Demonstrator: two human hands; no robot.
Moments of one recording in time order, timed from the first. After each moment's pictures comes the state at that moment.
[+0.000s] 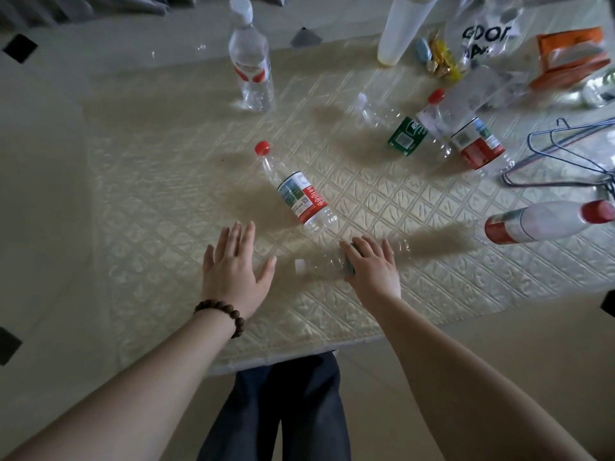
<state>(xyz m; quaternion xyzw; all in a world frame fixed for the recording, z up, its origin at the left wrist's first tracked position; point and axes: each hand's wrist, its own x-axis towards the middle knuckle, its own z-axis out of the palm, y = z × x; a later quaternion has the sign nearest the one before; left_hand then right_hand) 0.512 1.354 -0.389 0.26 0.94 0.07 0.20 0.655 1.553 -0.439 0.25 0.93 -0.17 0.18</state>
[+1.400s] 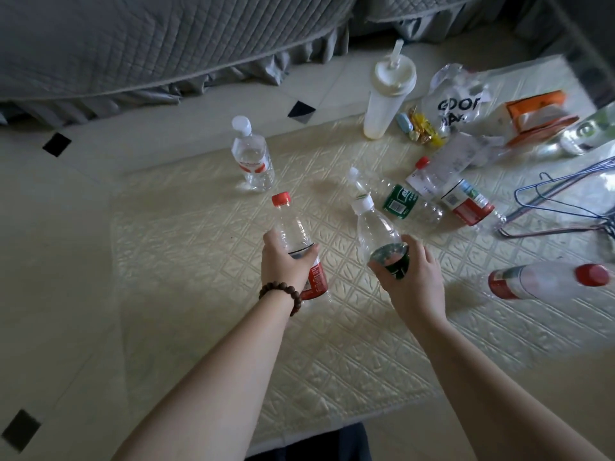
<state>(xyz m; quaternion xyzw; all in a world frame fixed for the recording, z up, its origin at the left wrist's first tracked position) 0.442 1.500 -0.366 0.00 0.88 0.38 0.27 0.592 1.624 -0.335 0.50 0.79 -0.34 -0.03</state>
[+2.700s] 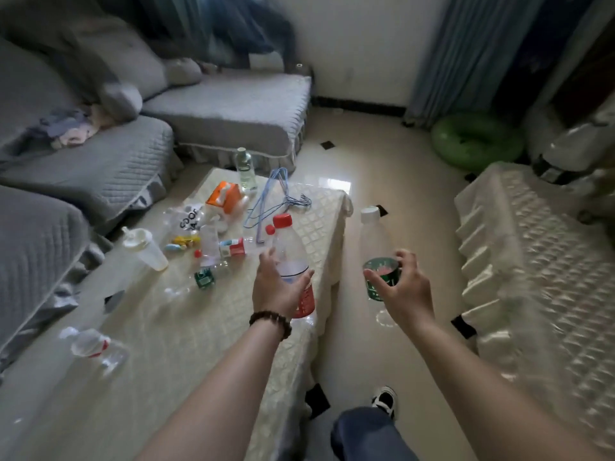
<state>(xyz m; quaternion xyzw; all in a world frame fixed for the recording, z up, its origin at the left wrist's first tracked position) 0.712 1.469 -0.089 0.55 0.67 0.37 0.33 0.922 1.422 -0.086 0.77 0.48 -0.21 -0.36</state>
